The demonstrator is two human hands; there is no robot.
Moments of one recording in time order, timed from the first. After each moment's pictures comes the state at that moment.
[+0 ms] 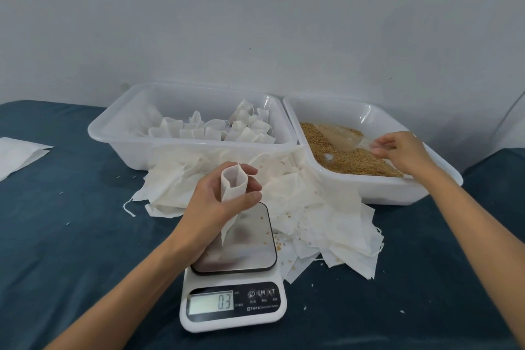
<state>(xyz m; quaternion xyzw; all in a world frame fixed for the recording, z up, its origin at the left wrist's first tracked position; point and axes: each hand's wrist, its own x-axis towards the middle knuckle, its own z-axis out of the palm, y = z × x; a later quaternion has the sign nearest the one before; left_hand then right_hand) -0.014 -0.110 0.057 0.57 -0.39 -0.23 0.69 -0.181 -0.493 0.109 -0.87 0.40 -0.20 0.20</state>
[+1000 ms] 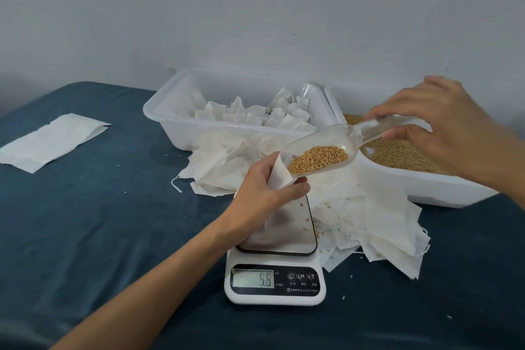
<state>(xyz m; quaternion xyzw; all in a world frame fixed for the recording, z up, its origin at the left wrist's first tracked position) -0.018 -0.111 0.056 0.56 -0.38 -0.27 0.68 -0.171 -0.335 0.194 -0.98 0.02 -0.22 -0.03</state>
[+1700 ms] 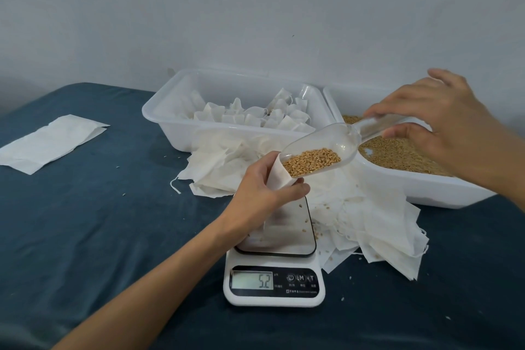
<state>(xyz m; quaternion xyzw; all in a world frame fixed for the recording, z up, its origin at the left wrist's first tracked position) -0.017 -0.111 0.057 0.56 -0.38 -0.26 0.69 -0.174 -0.327 0.197 -0.97 0.01 -0.22 -0.07</state>
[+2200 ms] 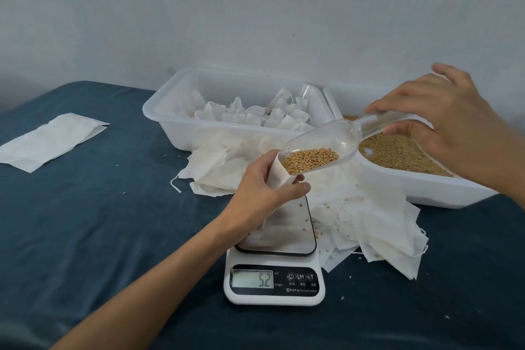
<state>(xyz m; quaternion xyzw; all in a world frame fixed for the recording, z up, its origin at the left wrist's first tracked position) -0.018 -0.110 0.059 0.56 -0.37 -0.26 0.69 -0.174 -0.322 0.200 -0.96 0.01 -0.25 -0.09</state>
